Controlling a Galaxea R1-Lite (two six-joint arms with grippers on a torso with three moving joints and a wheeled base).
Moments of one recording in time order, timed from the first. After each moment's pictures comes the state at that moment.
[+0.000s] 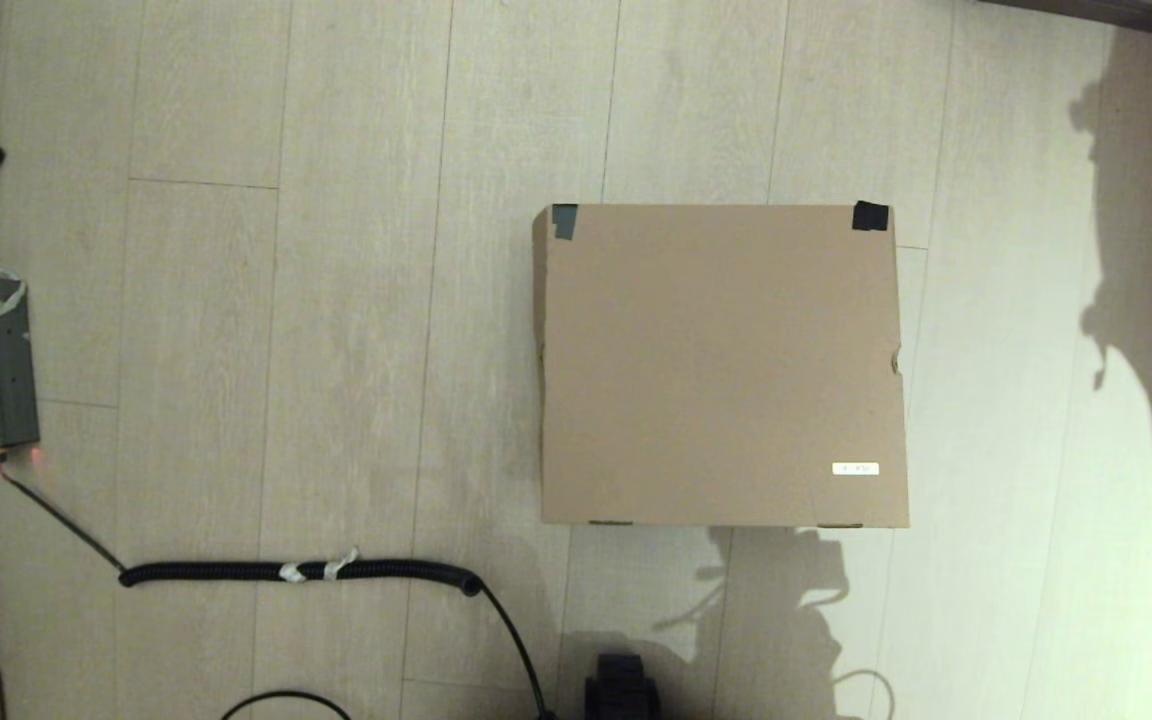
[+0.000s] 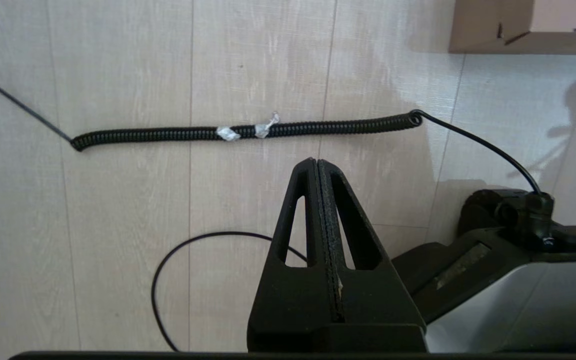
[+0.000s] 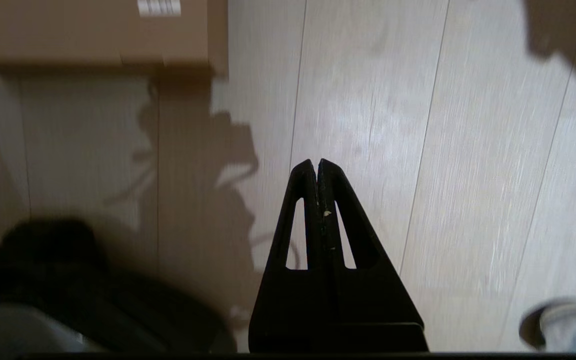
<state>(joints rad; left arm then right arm) 0.01 0.01 -0.03 0.03 0.01 -0.01 0.00 0.00 -0.03 0.05 -0.04 0.00</state>
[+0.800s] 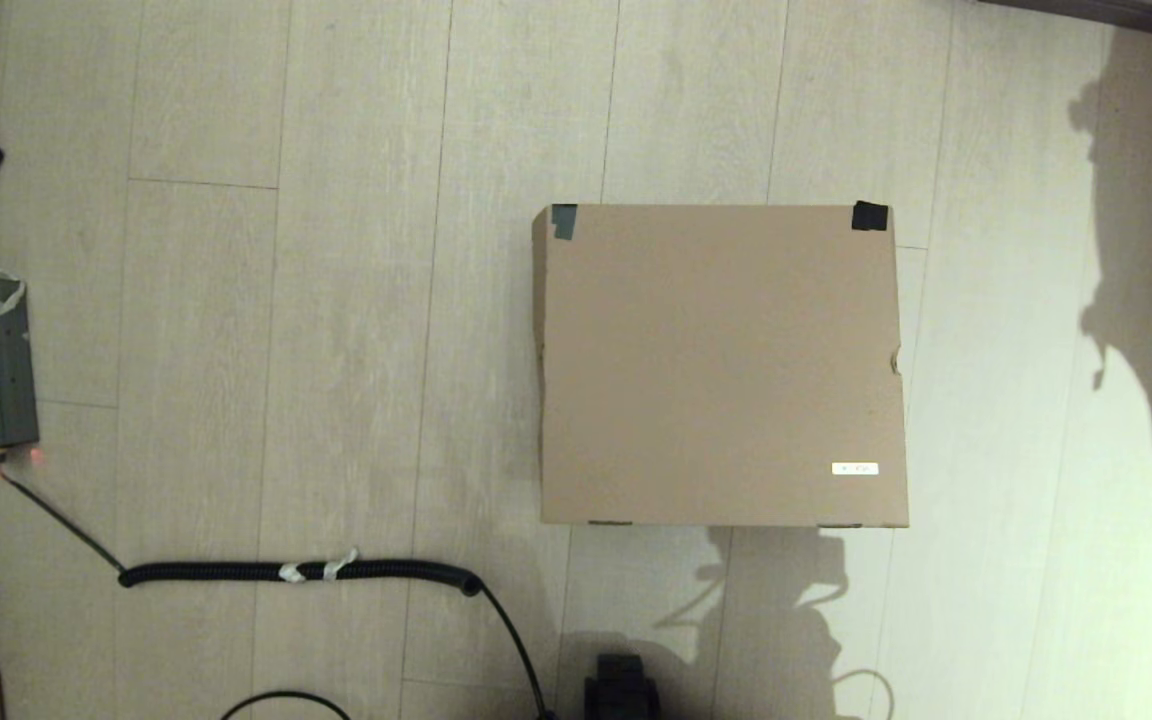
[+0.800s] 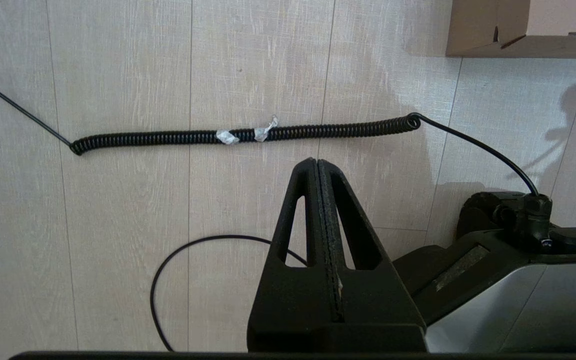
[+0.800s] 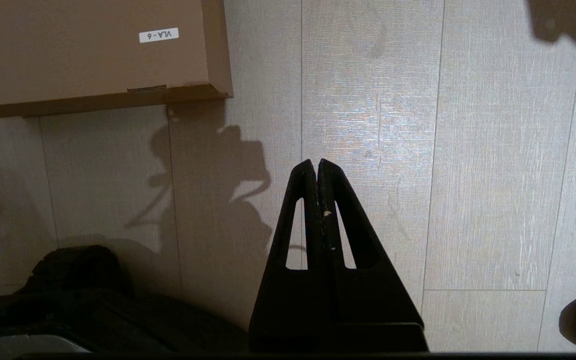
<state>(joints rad) 0.00 0.00 -0.02 0.03 0.01 -0.01 0.00 0.00 0.00 -0.04 -0.05 0.11</state>
